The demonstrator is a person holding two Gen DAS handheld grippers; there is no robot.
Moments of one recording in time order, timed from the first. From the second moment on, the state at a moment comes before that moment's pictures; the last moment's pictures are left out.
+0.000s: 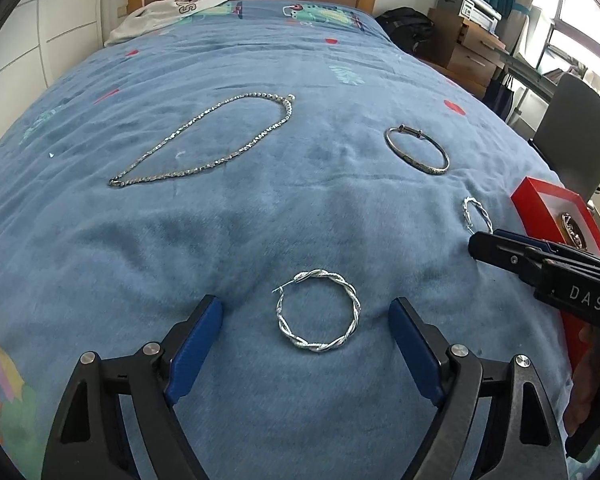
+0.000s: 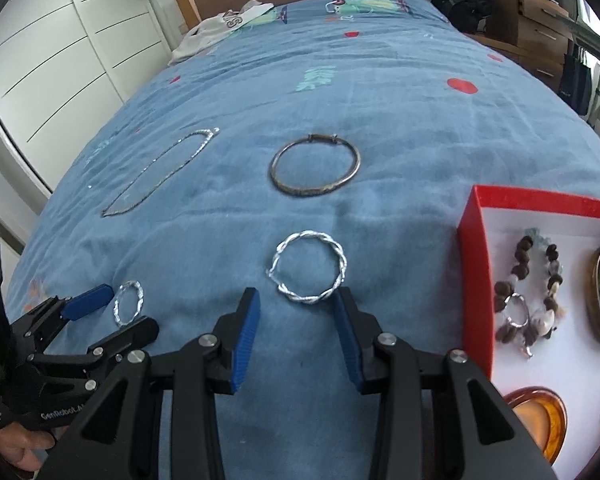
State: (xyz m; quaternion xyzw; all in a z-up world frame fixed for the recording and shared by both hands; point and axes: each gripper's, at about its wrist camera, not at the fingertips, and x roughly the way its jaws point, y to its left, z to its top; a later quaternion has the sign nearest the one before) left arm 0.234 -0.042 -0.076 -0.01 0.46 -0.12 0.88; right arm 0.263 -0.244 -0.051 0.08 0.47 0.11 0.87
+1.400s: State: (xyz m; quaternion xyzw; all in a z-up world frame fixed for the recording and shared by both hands) left arm 0.232 -0.031 -0.071 -0.03 0.44 -0.12 0.89; right arm 0.299 -0.240 -0.046 0.12 0.46 0.06 0.88
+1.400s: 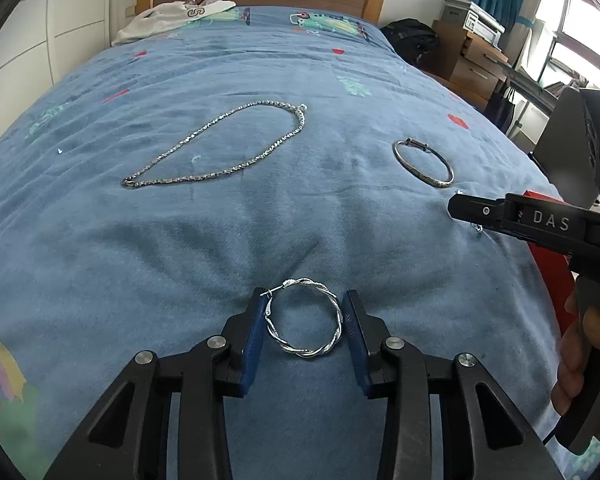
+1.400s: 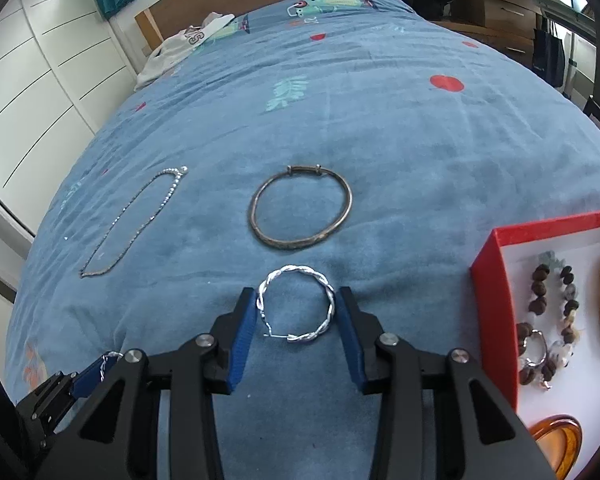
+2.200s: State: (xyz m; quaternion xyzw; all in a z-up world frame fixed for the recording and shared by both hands) left arm 0.194 -0.114 -0.001 -0.01 0.41 -0.22 0.89; right arm 0.183 -0.359 0.036 0.08 0.42 0.04 0.90
